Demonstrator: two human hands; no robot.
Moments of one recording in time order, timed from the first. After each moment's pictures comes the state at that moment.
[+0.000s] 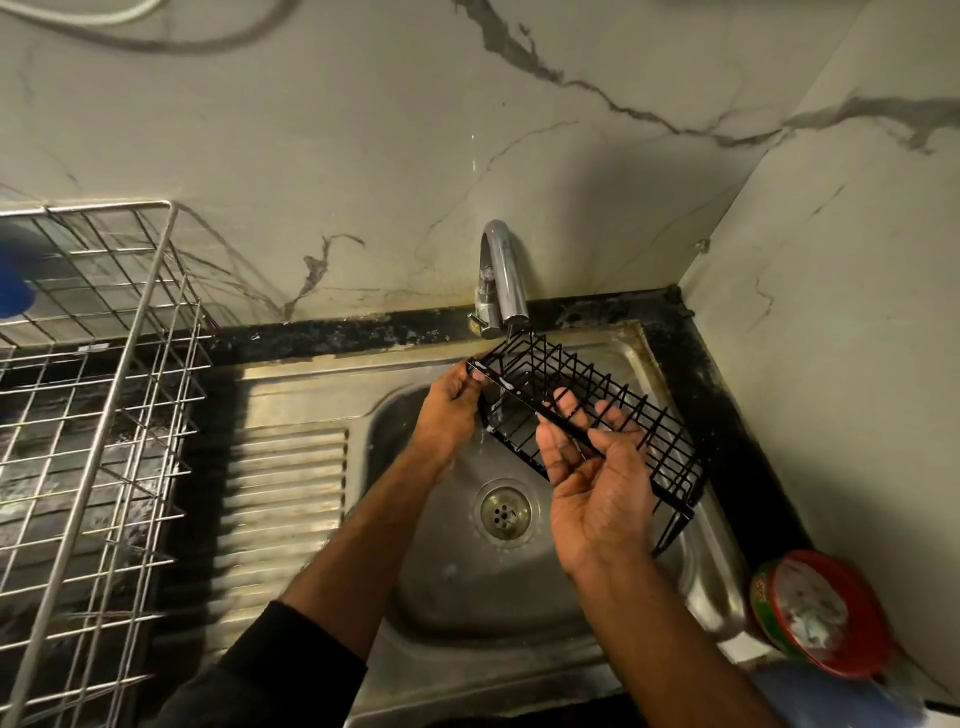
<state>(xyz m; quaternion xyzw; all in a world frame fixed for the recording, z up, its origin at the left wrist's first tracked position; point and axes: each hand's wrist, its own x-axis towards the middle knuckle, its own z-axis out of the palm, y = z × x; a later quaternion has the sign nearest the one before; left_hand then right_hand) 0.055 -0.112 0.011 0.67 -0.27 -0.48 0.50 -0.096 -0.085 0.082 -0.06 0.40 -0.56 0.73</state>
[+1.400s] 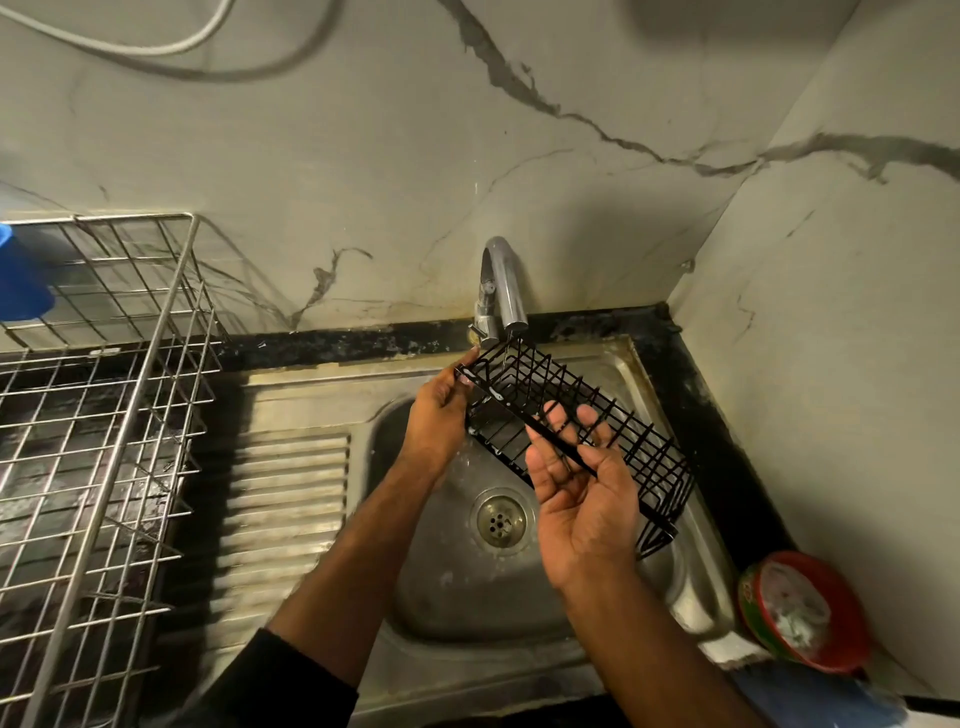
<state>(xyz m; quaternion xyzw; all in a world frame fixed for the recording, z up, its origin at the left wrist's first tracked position) 0.063 -0.097 0.014 0.64 -0.28 -0.45 0.56 -0.095 -0.060 0.088 -0.05 0.39 -0.54 0.74</state>
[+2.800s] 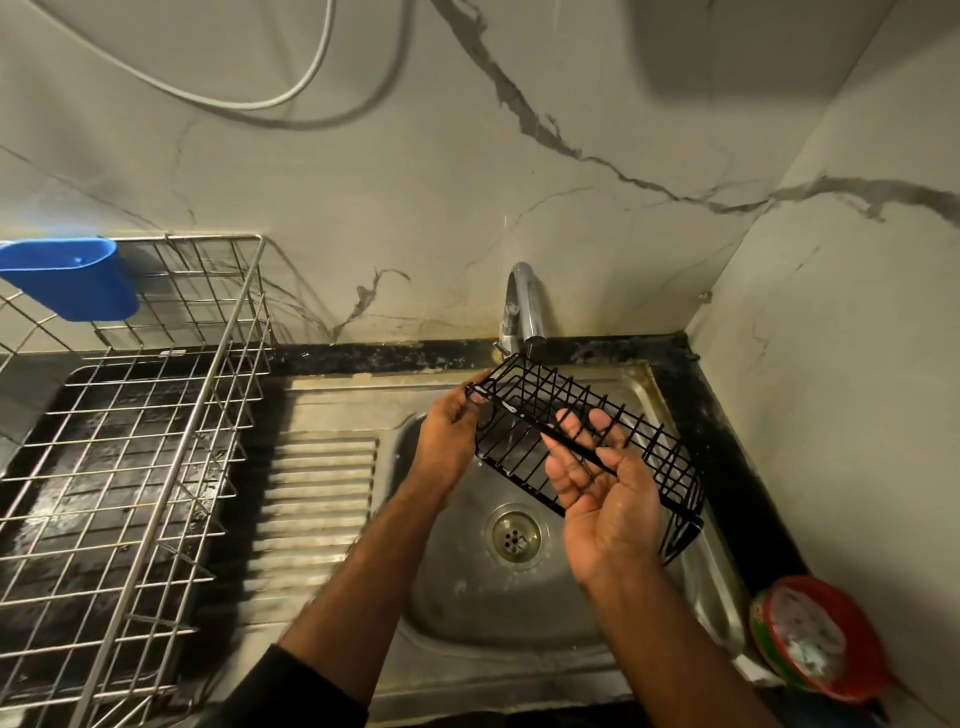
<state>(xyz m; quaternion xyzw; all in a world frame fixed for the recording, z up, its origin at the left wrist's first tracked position) 0.059 -0.069 0.022 0.65 -0.29 -0.41 0.57 -0.110 -0.056 0.103 -0.15 0.41 -0.50 0.75</state>
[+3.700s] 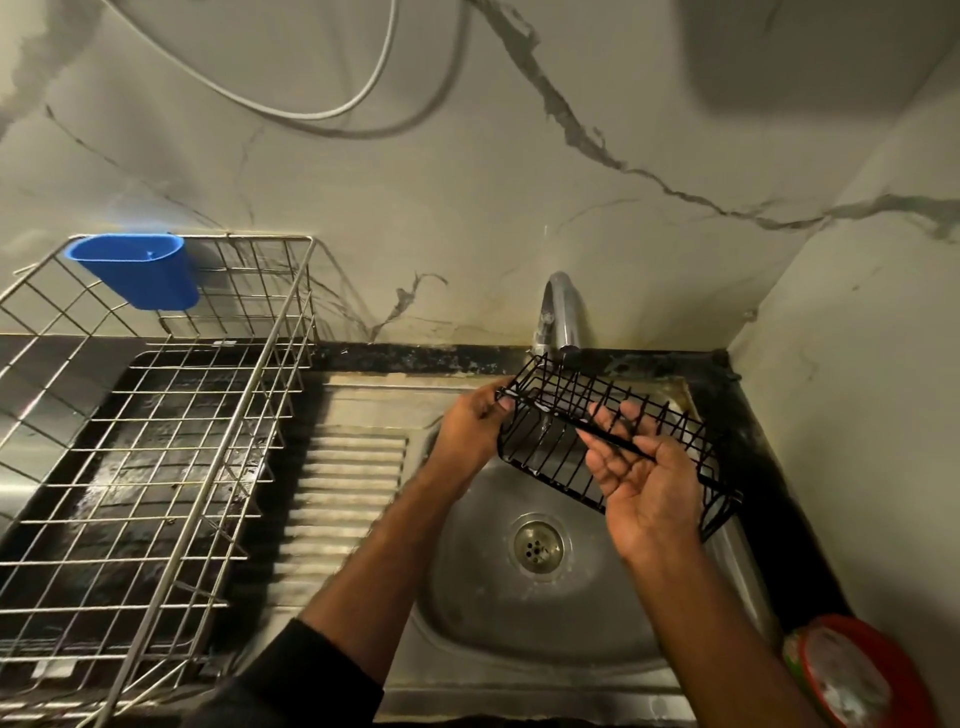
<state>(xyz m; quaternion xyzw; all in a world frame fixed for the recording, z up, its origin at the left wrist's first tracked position) 0.066 -0.063 0.051 0.70 -0.33 -0.37 0.51 -0.114 -0.092 0.098 -0.22 0.45 -0.46 0.74</state>
